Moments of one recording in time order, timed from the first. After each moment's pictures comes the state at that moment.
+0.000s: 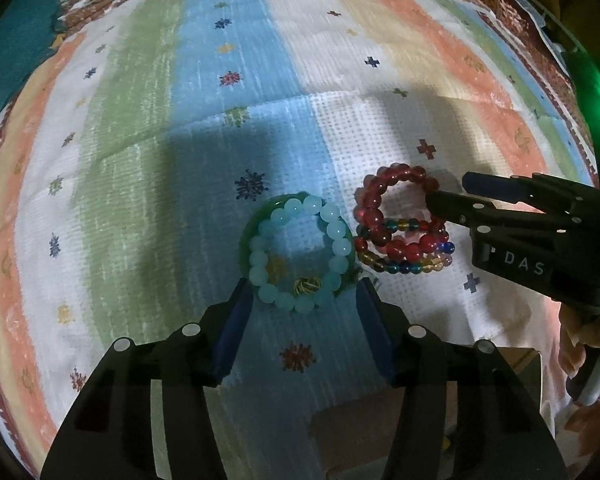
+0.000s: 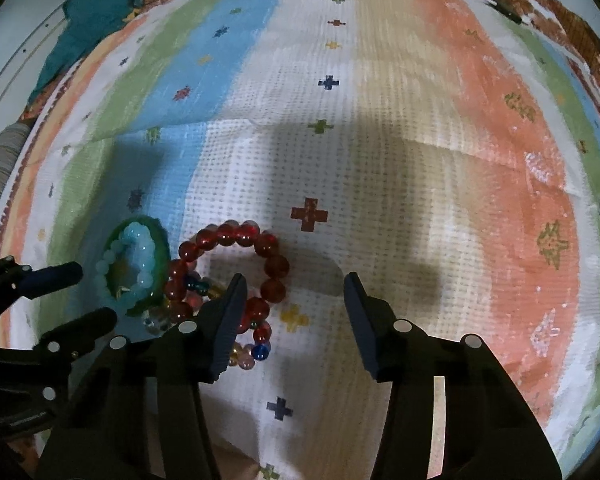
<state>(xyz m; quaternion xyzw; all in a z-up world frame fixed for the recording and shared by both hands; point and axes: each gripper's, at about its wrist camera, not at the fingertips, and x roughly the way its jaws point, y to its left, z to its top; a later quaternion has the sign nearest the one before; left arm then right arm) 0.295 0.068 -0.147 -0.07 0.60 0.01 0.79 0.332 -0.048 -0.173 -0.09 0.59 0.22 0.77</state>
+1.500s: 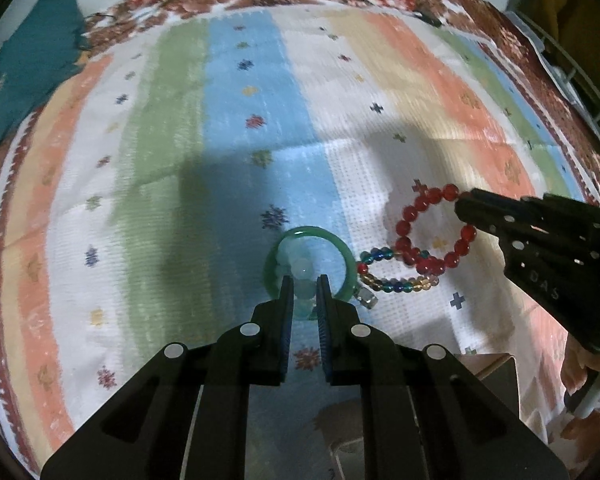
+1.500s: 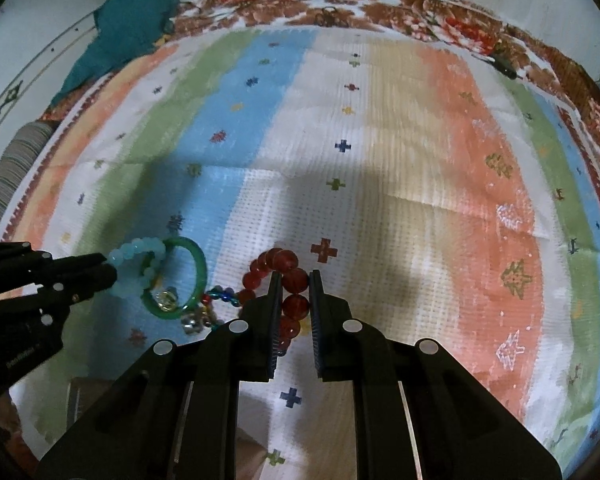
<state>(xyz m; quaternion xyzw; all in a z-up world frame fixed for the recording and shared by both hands) 0.280 0.077 -0.104 -0.07 0.56 0.04 0.83 0.307 -0.048 -0.121 -0.11 0.51 0.25 0.82</state>
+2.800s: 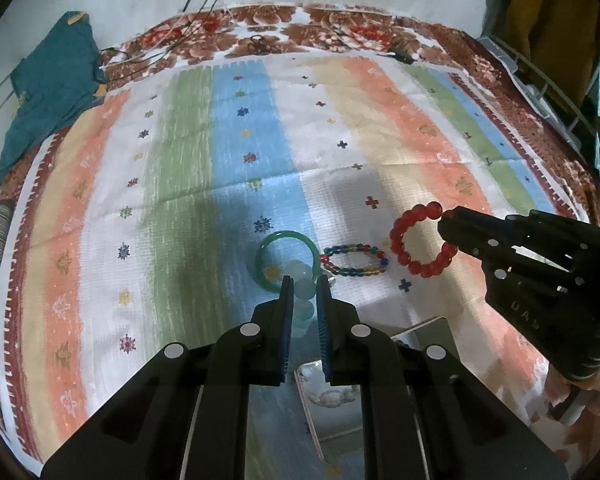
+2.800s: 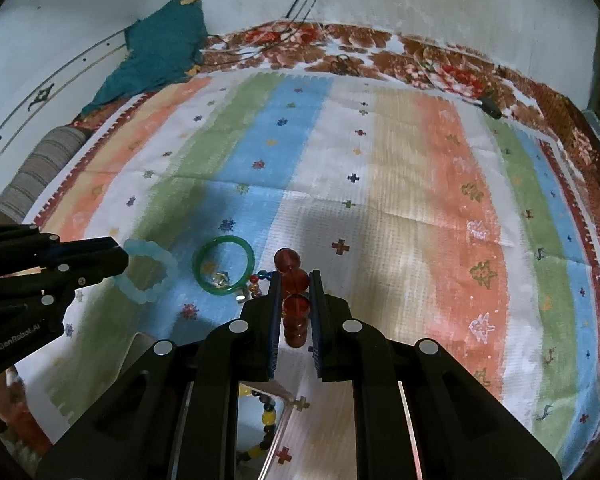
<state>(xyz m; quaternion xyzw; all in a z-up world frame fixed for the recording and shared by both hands) 0.221 0.051 -0.038 -0.06 0.50 0.03 0.86 0.238 -0.062 -0.059 -0.12 0.44 0.27 0.85</state>
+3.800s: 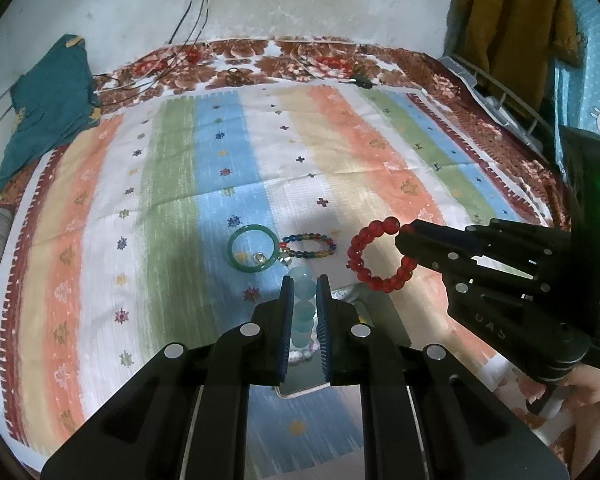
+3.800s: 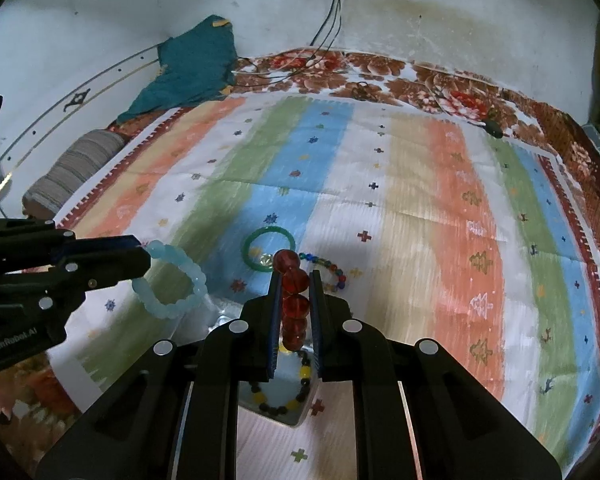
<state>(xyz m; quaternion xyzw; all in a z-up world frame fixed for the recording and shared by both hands) 0.145 0.020 -0.001 -0.07 0.45 -0.01 0.89 0.165 -0.087 -0.030 -0.11 0.41 0.30 0.86</state>
